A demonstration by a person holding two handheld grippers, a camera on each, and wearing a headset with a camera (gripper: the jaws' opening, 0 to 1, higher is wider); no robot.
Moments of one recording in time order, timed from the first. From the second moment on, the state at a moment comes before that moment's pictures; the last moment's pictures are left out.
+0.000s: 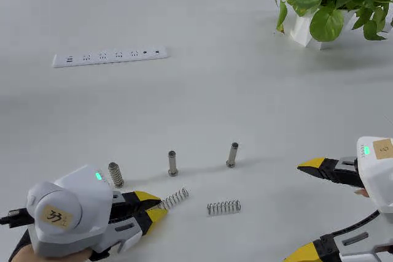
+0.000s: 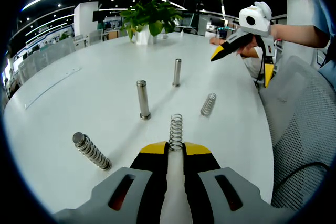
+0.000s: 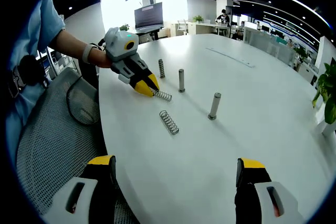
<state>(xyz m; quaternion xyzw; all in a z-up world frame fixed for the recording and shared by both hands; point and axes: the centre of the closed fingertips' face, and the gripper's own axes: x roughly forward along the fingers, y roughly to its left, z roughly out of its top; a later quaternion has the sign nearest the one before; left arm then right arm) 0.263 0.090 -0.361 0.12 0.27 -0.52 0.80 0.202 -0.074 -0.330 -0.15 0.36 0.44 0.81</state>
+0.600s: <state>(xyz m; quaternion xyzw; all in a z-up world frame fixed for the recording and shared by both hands) 0.261 0.093 -0.363 0.12 0.27 -0.52 0.80 0.201 -0.072 -0.331 -0.15 0.37 0.44 0.81</state>
